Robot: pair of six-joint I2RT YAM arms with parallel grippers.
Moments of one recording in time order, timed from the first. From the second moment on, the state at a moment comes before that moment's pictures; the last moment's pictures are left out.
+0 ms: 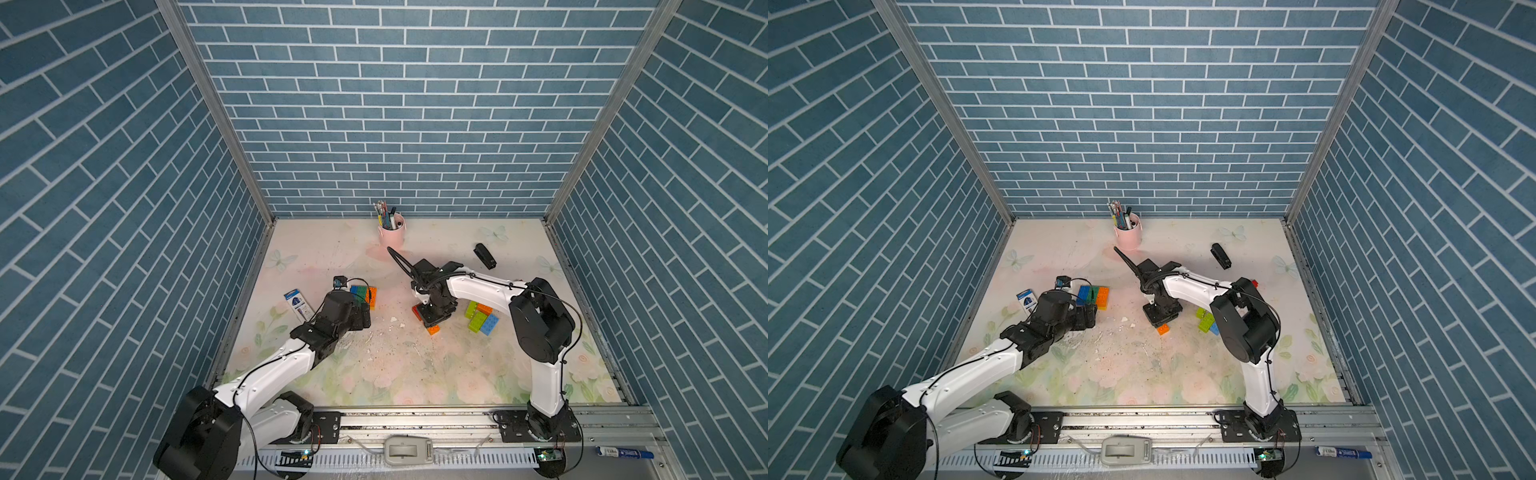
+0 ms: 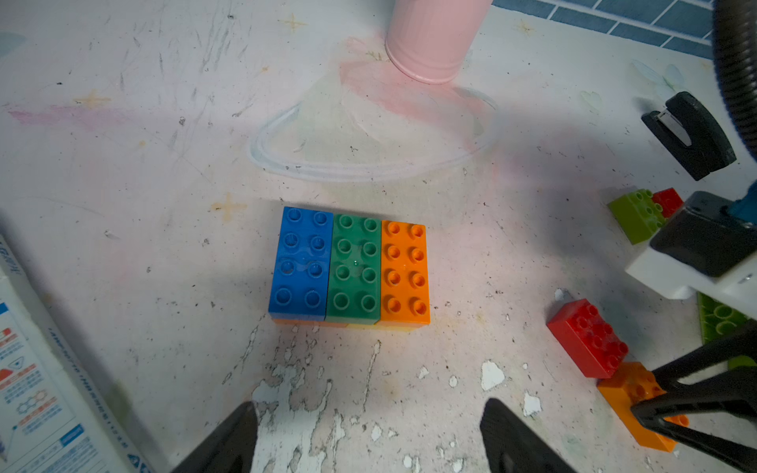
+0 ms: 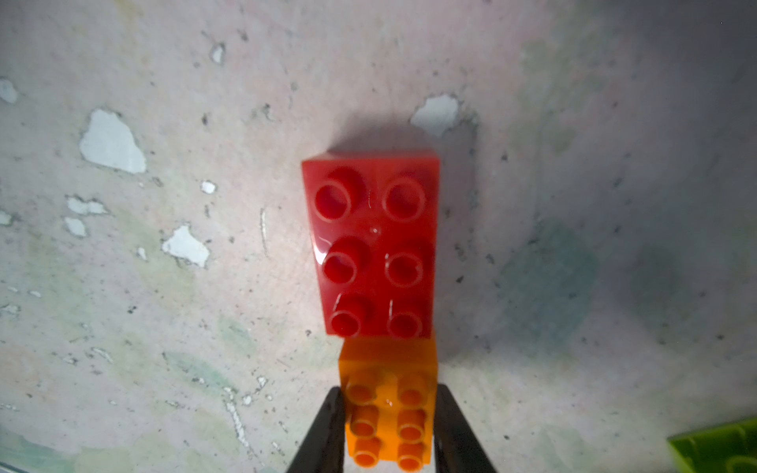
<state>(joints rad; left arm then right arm) -0.51 1.09 0.50 -0.13 -0.17 -0.46 0.80 1.98 1.43 -0.95 -0.10 0.18</state>
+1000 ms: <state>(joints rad) -0.50 1.09 0.50 -0.13 -0.17 -0.46 0.78 2.02 1.48 -0.96 -0.11 0.18</state>
